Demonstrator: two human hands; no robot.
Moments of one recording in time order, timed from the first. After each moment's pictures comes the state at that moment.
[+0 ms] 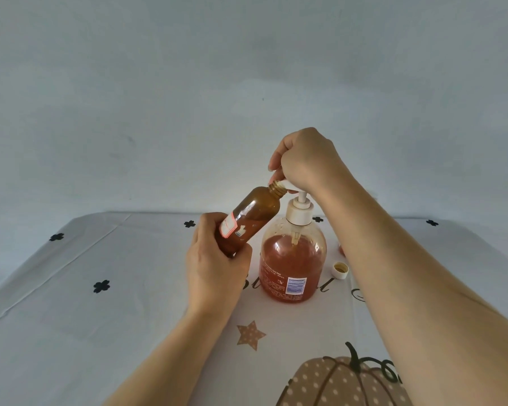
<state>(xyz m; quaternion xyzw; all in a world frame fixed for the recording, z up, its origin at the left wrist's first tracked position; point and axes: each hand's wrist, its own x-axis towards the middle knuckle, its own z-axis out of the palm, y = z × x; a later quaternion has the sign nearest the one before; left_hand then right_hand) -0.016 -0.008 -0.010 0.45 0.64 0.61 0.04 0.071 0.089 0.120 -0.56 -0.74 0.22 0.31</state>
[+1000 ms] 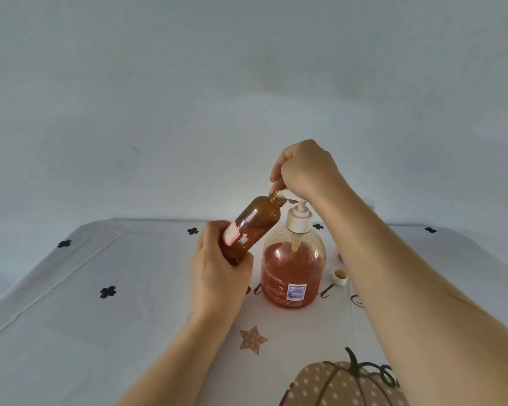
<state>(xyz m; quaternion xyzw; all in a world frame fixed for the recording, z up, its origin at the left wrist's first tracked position) -0.018 -0.006 -0.013 0.46 0.65 0.61 0.04 0.072 0.086 0.122 -0.57 -0.73 0.24 0.30</state>
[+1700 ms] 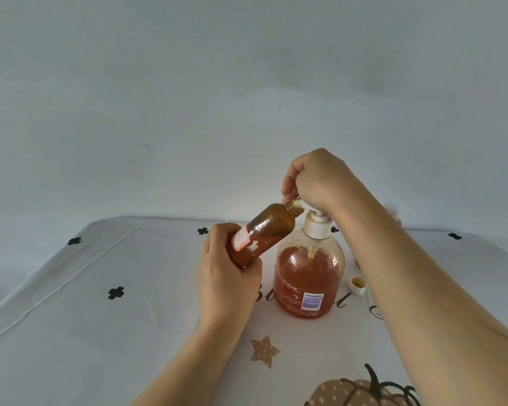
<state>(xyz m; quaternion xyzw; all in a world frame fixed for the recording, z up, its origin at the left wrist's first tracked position) -0.024 -0.001 -0.022 0.45 0.65 0.61 0.02 0.074 0.085 0.114 -0.55 -0.77 0.21 0.25</state>
